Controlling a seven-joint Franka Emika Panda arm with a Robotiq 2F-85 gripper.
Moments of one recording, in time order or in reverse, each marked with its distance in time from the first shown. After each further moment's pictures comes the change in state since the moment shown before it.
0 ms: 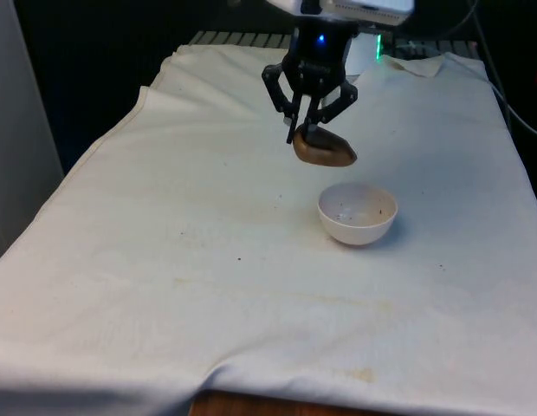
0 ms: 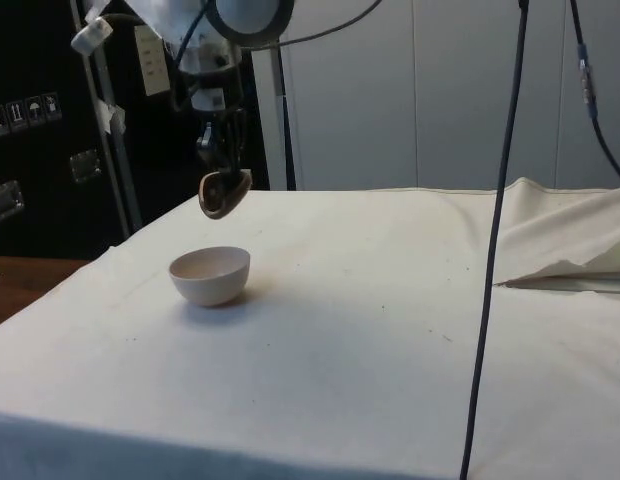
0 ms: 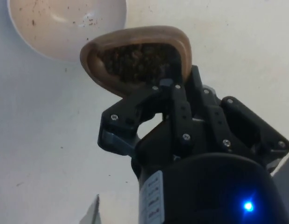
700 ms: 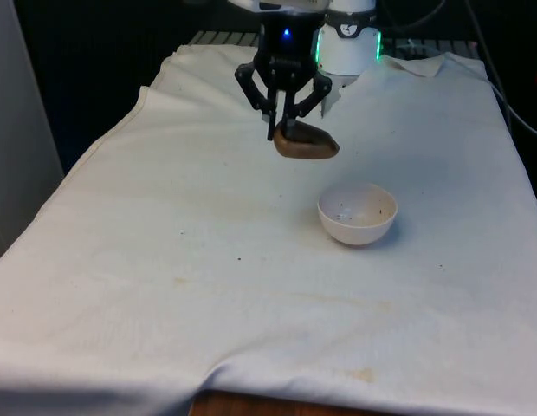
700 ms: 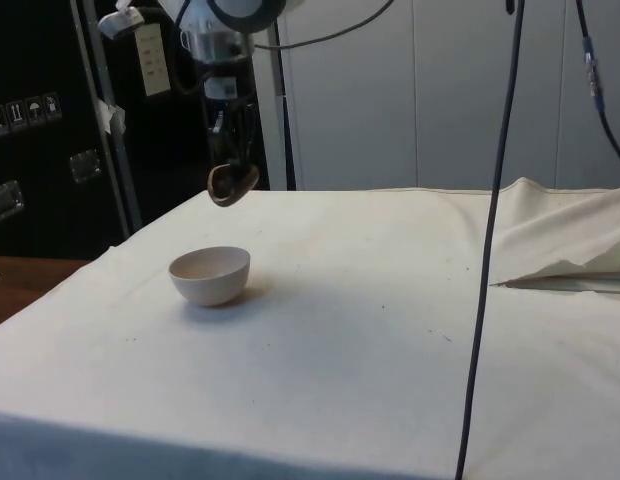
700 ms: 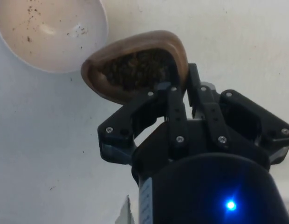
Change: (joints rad) arm -0.001 -0.004 -0.078 0.003 0.184 0.004 -0.201
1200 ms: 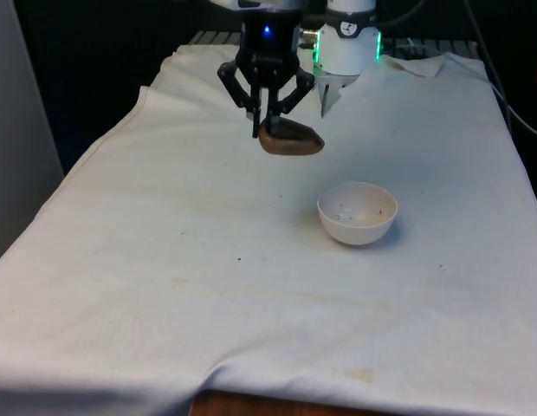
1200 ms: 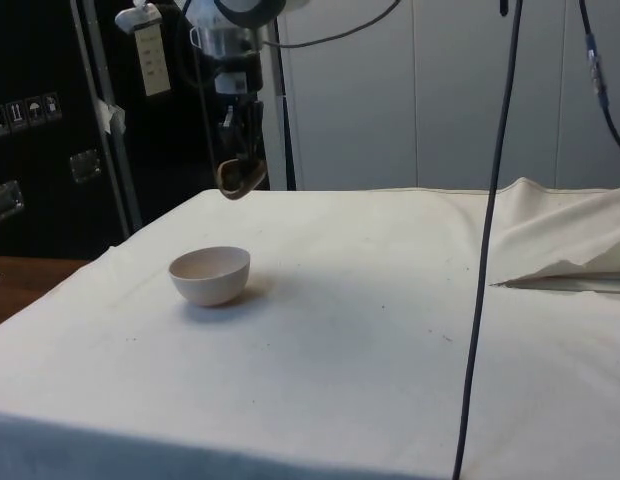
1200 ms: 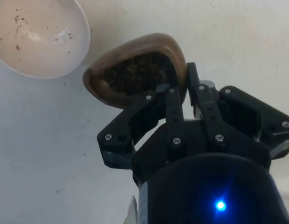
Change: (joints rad) arm 0.000 0.000 -0.045 0.000 0.057 0.000 -0.106
